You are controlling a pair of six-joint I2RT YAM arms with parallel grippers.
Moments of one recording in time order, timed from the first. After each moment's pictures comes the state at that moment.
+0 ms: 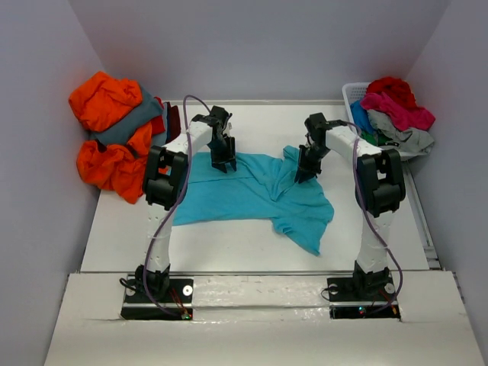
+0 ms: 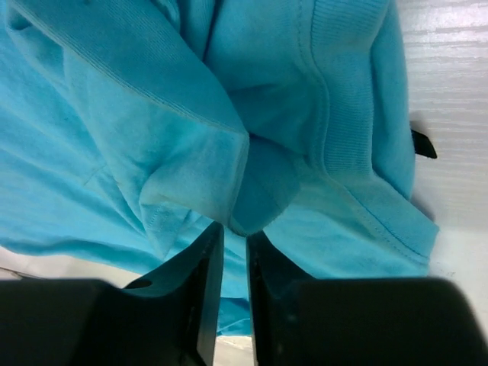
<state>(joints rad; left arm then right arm) -0.35 2.29 1.88 -0.89 0.23 -0.41 0.26 2.08 1.62 -0.95 -0.26 0.49</state>
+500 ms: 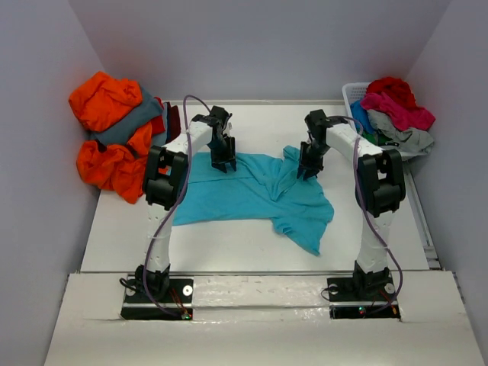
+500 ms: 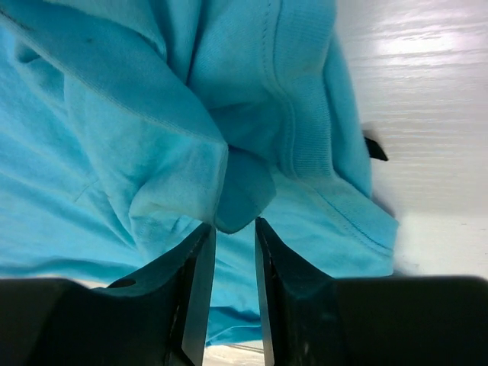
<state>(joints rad) -0.35 2.29 1.88 -0.89 0.23 -0.41 0.26 2.08 1.66 -0.96 -0.19 0.48</state>
